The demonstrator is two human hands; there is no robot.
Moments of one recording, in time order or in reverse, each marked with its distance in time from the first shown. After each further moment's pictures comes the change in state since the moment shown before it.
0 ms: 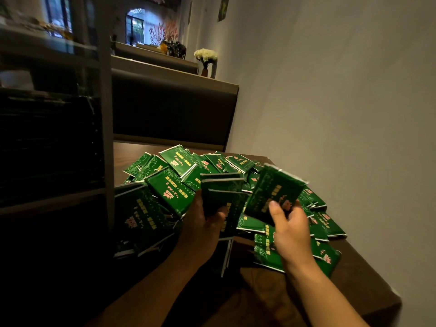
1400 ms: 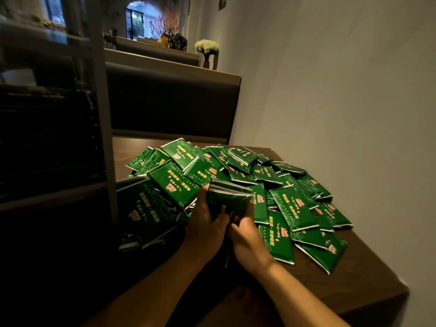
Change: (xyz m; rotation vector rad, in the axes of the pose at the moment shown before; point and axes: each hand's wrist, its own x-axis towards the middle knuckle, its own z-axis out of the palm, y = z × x) left_hand -0.004 -0.004 0.006 -0.003 0.028 -0.102; right_hand -0.030 0.038 0.051 -0.121 -0.514 0.132
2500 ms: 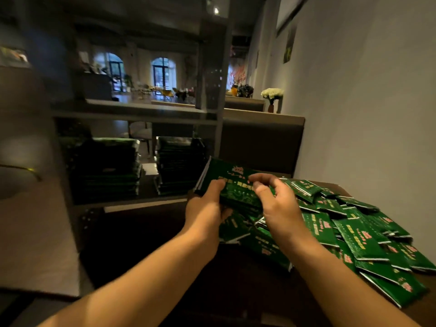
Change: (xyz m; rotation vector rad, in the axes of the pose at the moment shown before) left_hand -0.085 0.135 -0.104 -0.547 0.444 -0.267; right_hand -0.057 -0.167 0.040 0.252 0.044 -0.352
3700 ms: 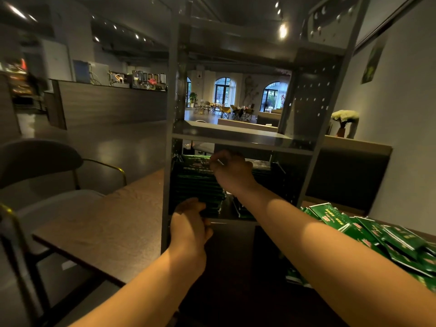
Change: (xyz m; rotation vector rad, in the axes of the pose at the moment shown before) left_hand 0.006 0.091 -0.126 -0.076 0.487 0.211; right_hand 0.082 -0.070 0.235 -0.452 -0.441 -0.192
